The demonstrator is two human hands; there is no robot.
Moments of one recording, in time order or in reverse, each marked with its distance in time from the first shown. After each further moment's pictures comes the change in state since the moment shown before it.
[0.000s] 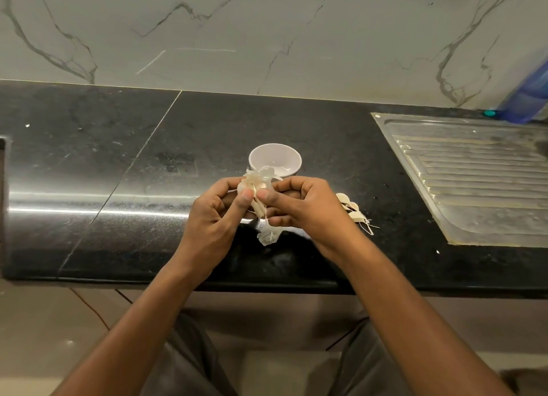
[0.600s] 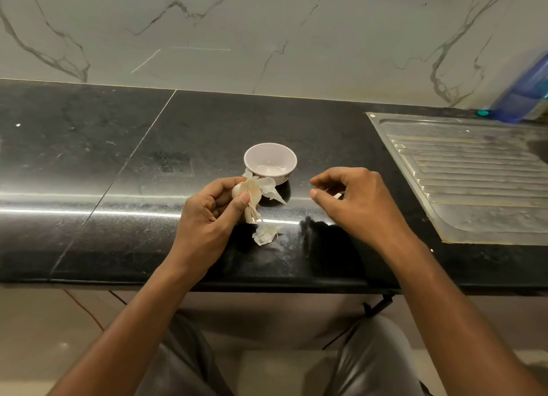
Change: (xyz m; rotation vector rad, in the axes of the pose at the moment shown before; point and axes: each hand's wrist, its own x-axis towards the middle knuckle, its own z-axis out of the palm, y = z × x) left_hand 0.000 -0.007 0.000 -0.033 0.071 -0.045; right_hand -0.017 -0.016 -0.064 -0.908 0.328 -0.212
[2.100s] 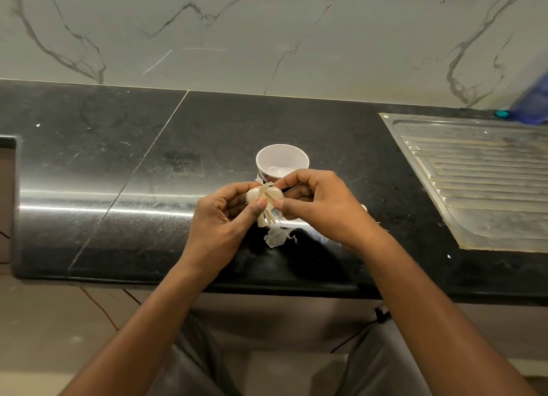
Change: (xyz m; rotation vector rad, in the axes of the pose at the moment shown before) left_hand 0.000 0.002 0.001 -0.018 -0.008 0.032; right_hand 0.016 -0.028 0.046 0.537 -0.325 0.019
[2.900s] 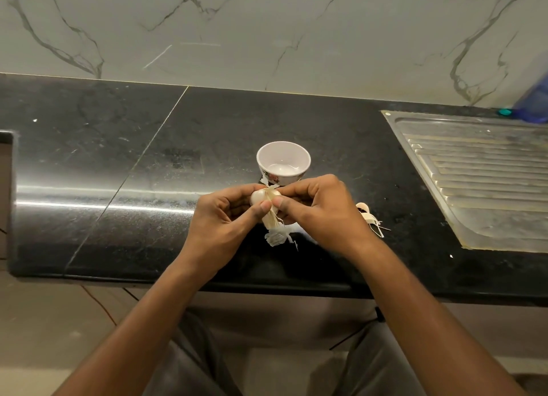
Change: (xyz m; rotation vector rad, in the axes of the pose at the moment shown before) left_hand -0.001 0.001 -0.003 0.026 -0.074 0.015; right_hand -0.011 -0.001 0.011 -0.107 0.086 -0.088
